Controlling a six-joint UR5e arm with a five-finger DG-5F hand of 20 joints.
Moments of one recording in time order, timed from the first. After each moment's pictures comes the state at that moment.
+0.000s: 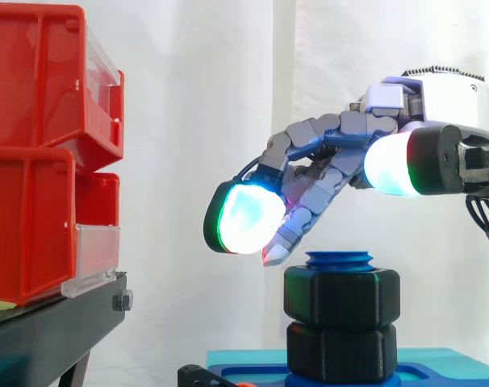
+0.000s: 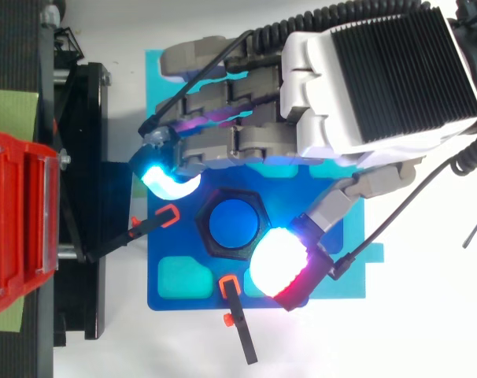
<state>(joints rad) 0.00 -2.23 -1.21 -2.70 -1.88 -1.27</state>
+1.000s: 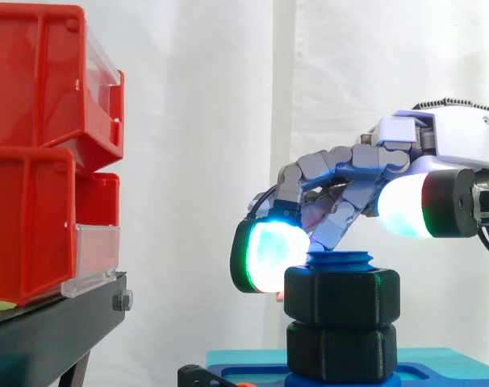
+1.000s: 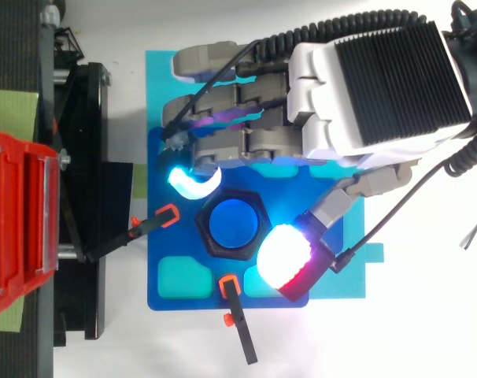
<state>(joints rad) 0.00 -2.23 -1.28 -2.62 -1.87 -1.27</state>
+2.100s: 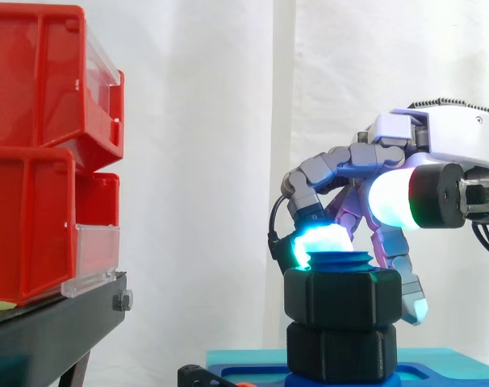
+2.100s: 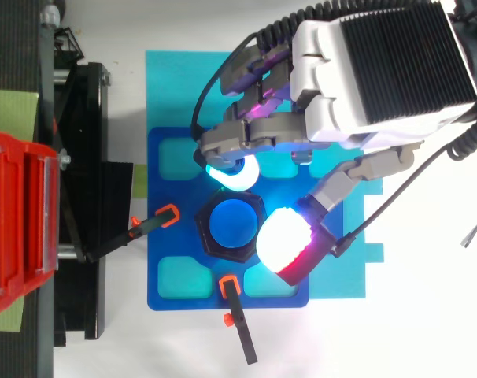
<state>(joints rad) -0.01 -2.23 -1.28 -2.61 -1.87 -1.27</state>
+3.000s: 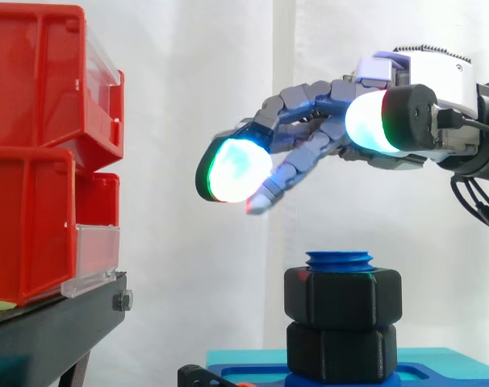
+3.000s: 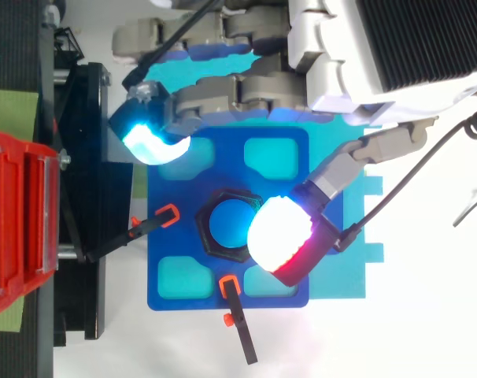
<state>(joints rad) -0.03 -2.23 -1.19 -2.65 -1.90 -1.26</state>
